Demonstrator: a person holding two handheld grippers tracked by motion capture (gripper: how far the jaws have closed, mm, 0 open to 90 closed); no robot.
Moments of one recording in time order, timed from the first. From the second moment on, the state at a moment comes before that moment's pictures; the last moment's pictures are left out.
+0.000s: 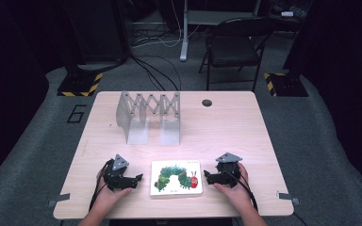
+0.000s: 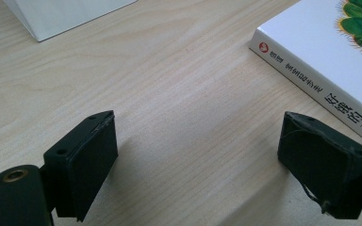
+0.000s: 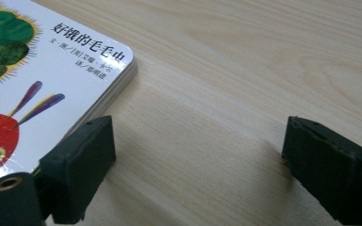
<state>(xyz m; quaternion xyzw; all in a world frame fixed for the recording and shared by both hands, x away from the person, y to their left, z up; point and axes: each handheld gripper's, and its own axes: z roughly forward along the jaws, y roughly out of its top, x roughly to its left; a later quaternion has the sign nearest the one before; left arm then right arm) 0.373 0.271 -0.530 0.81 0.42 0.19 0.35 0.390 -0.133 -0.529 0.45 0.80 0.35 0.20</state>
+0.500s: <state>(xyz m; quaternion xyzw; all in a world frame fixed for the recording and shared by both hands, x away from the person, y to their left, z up) 0.373 0.270 -0.529 0.82 0.42 0.19 0.35 0.389 -0.132 -0.529 0.45 0.80 0.35 0.20</state>
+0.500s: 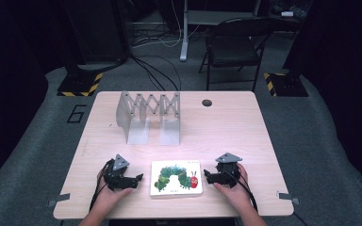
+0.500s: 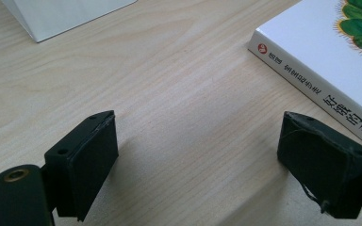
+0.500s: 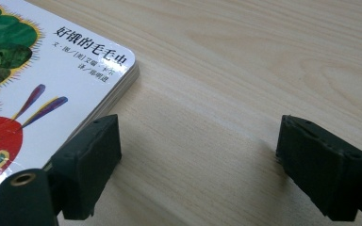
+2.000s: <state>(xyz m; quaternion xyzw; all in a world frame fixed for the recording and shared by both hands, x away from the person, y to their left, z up) 0.348 0.264 -0.498 0.80 0.44 0.14 0.38 0.386 -0.138 -0.498 0.48 0.79 0.37 0.12</state>
